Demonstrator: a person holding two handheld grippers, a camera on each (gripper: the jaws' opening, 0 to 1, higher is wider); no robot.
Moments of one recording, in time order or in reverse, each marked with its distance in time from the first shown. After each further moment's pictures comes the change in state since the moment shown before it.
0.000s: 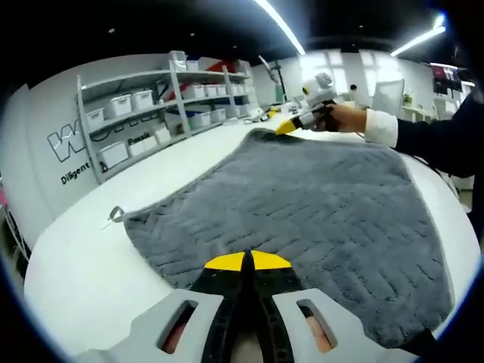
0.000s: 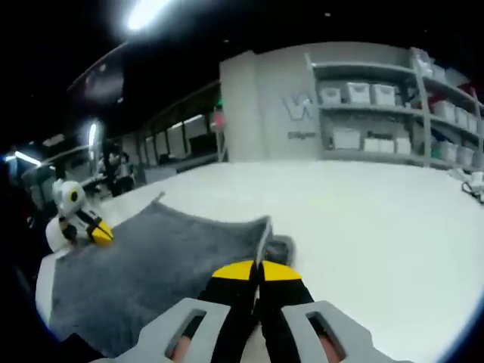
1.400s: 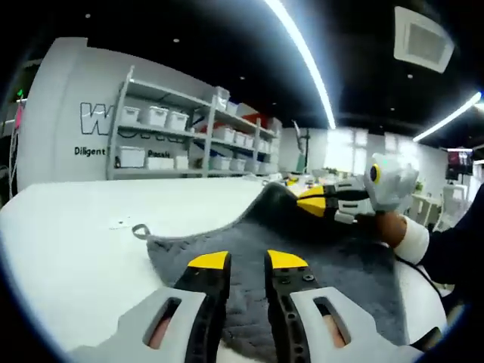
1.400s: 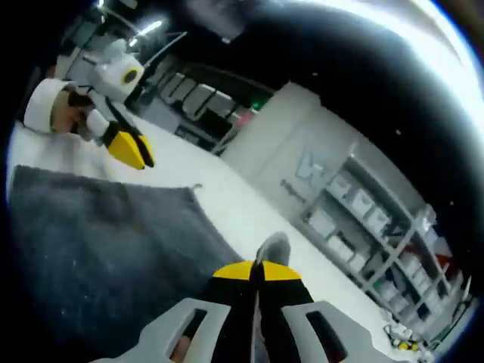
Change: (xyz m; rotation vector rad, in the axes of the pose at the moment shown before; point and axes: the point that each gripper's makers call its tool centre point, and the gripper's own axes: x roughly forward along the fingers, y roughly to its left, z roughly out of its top) left arm -0.032 0.029 0.052 -0.373 -0.344 0.007; right arm 0.036 0.166 0.034 -0.799 -0.063 -0.229
